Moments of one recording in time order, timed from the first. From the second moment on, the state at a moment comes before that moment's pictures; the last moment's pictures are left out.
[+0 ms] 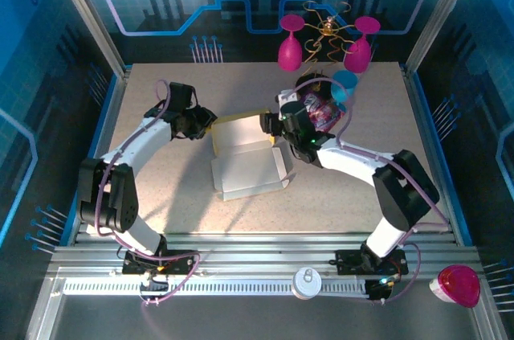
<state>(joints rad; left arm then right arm) -0.16 1.59 1.15 -0.48 0.25 -1.05 0.62 1.65 1.06 0.12 0.21 0.35</state>
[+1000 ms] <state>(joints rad) -0.20 1.54 1.11 -0.47 0.19 -1.02 0.42 1.80 1.35 -0.40 -0.37 1.10</state>
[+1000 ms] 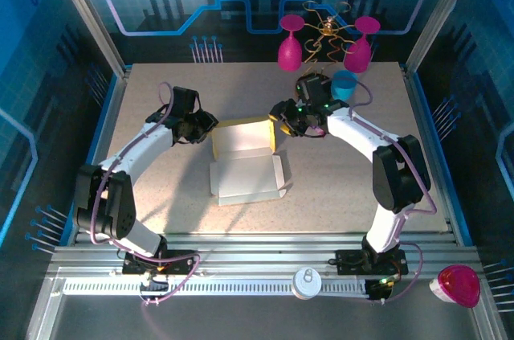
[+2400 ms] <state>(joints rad) -0.25 1.34 0.87 -0.31 0.17 -1.00 0.43 1.70 1.09 -0.21 -0.42 1.04</state>
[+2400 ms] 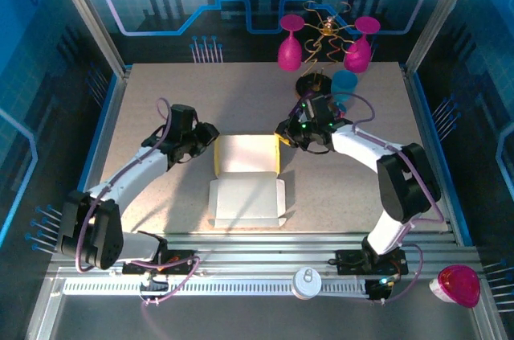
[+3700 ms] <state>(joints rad) -0.45 1.54 0.93 -0.50 -0.21 -0.66 0.43 1.71 1.15 -0.20 -0.39 0.99</state>
